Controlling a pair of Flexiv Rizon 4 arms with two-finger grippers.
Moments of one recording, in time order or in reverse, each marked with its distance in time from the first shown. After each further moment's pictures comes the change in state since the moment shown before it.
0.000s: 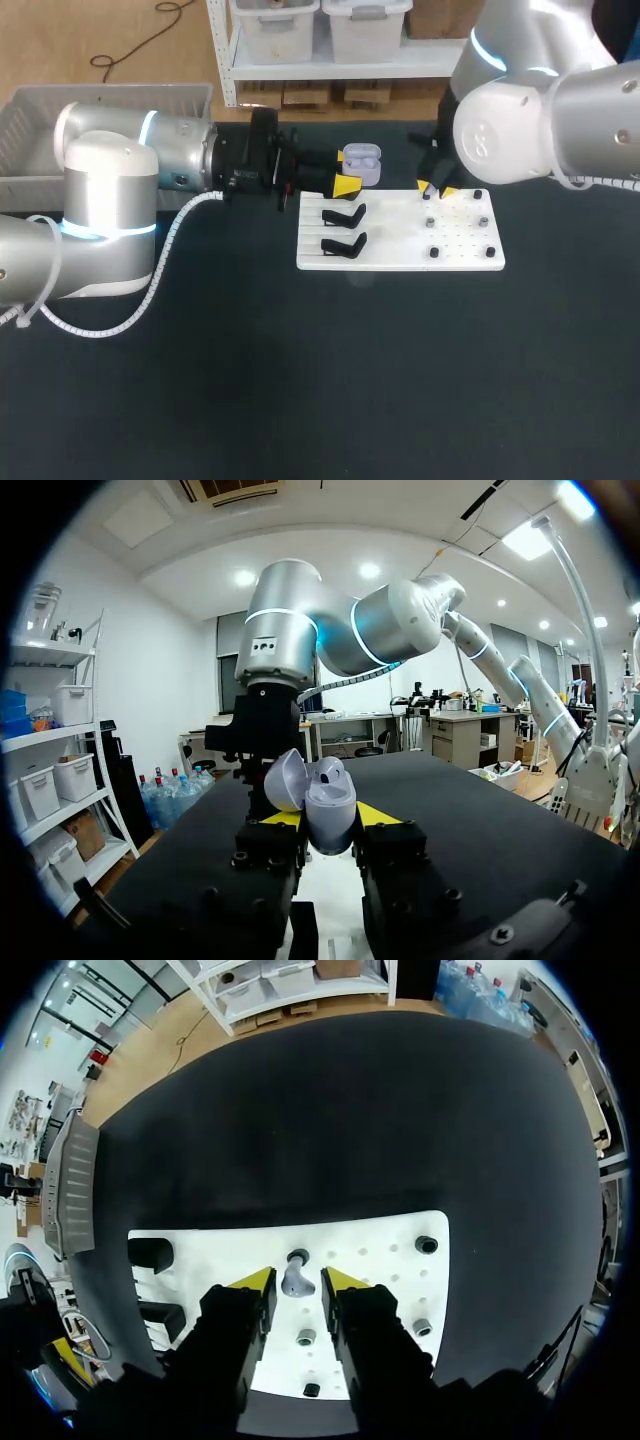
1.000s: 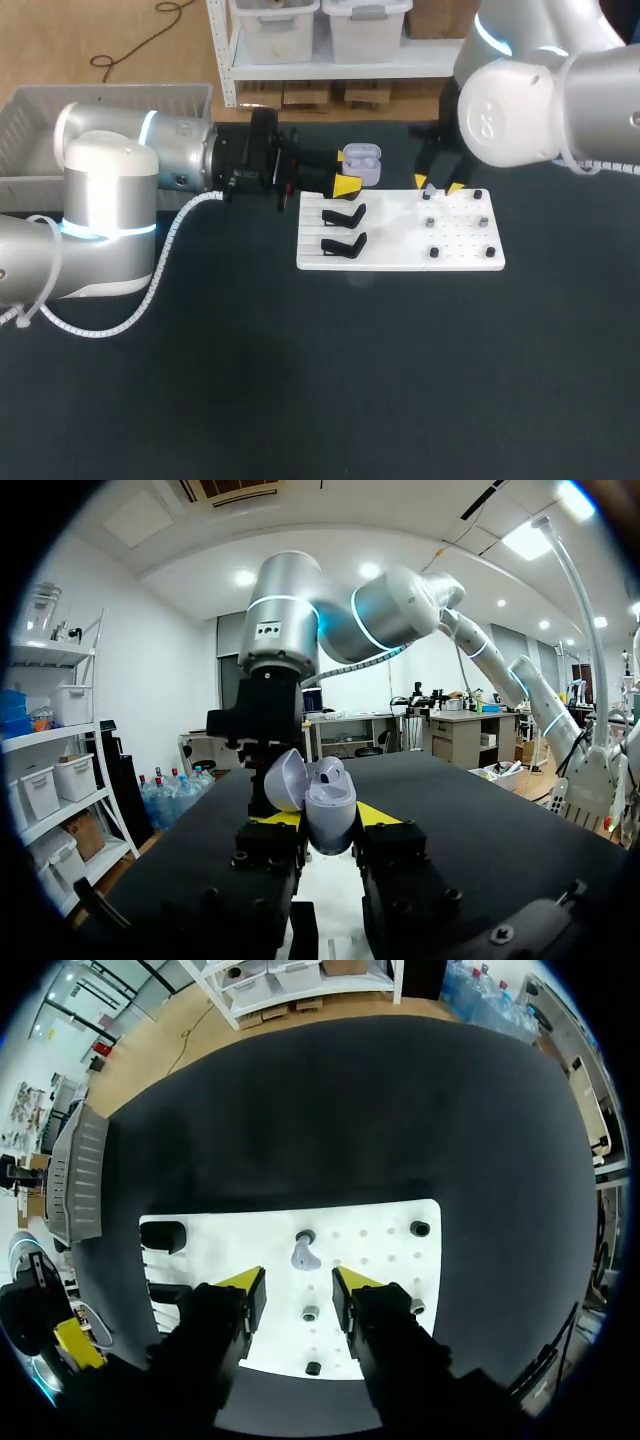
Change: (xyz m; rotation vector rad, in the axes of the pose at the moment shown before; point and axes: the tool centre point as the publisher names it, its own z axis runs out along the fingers) left arm 0.000 0.000 0.000 0.000 0.000 0.000; right arm 0.008 0.004 -0.018 -0.005 0.022 -0.027
